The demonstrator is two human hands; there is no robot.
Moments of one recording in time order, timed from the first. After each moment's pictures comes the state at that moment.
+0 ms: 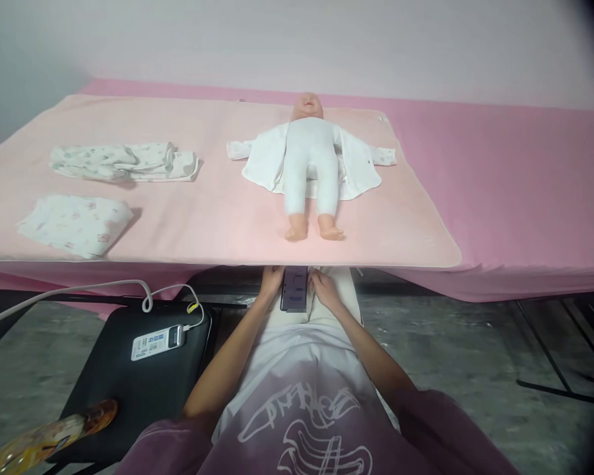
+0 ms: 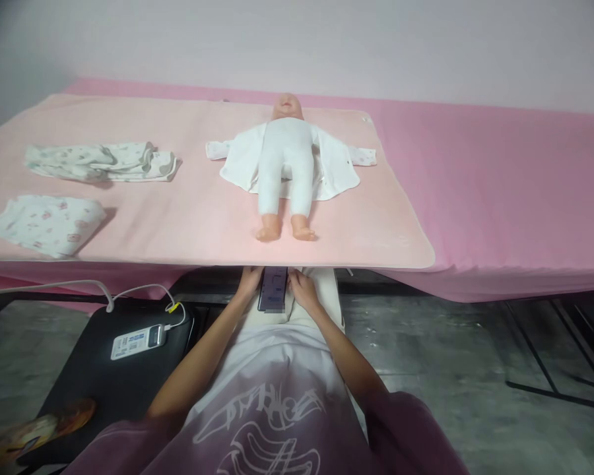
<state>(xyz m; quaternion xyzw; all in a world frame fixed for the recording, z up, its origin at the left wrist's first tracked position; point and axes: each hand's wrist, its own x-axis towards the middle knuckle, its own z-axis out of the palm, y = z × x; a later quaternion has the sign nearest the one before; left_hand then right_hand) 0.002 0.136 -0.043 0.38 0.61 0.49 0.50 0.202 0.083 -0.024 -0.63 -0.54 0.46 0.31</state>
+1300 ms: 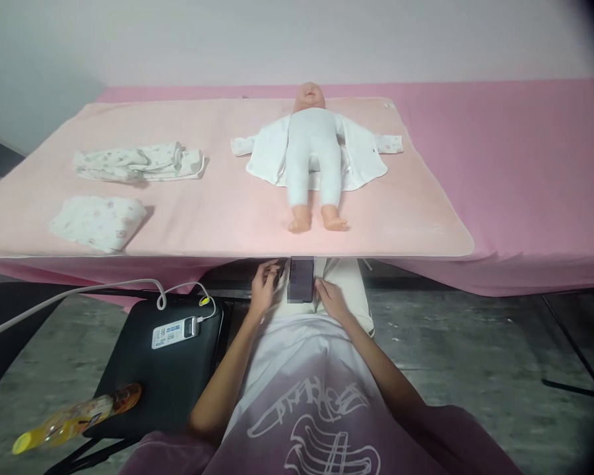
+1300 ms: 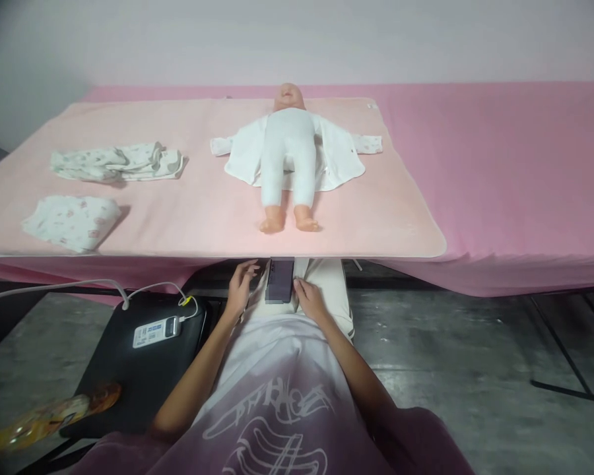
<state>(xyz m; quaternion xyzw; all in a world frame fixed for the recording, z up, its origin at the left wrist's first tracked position) -0.043 0.066 -0.006 0.47 0.60 0.49 0.43 0.204 0.026 -0.041 -0.56 -0.60 0.44 0.35</state>
